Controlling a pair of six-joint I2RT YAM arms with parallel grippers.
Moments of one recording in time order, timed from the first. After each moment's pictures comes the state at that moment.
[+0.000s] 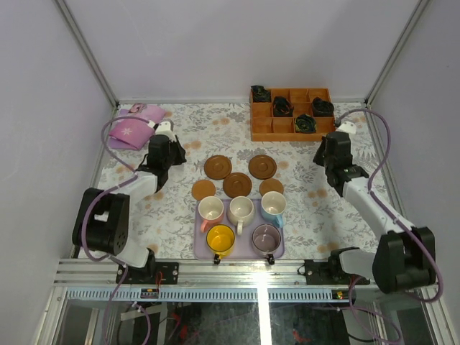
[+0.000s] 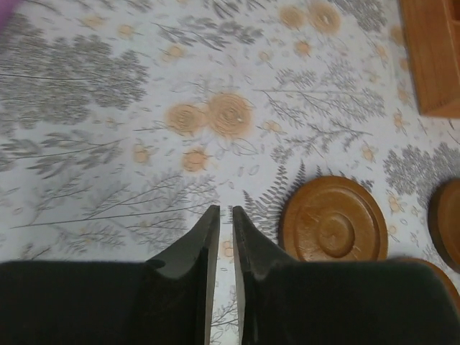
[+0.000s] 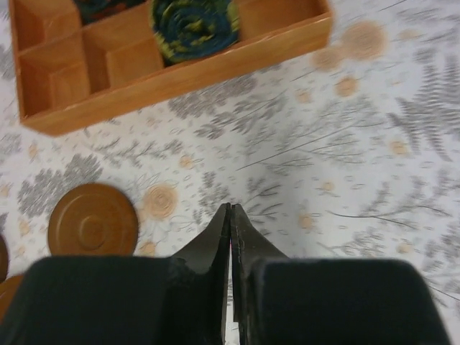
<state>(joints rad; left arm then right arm) -0.17 1.48 0.73 0.32 -0.04 -0.31 0.18 1.17 0.78 -0.11 0.33 0.37</state>
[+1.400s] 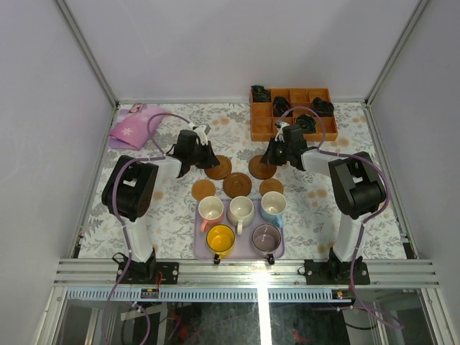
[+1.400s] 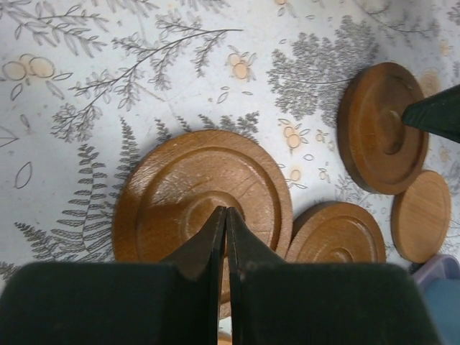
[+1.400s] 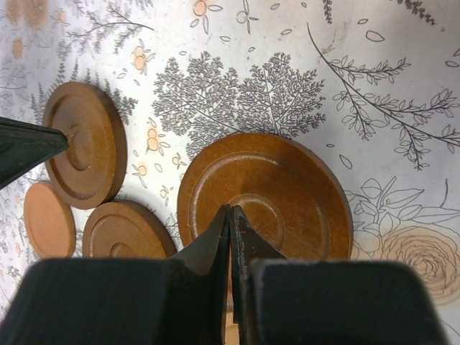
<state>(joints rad) -0.30 1.89 0.98 0.26 0.40 -0.36 0.34 1.90 1.08 0.08 -0.32 0.42</state>
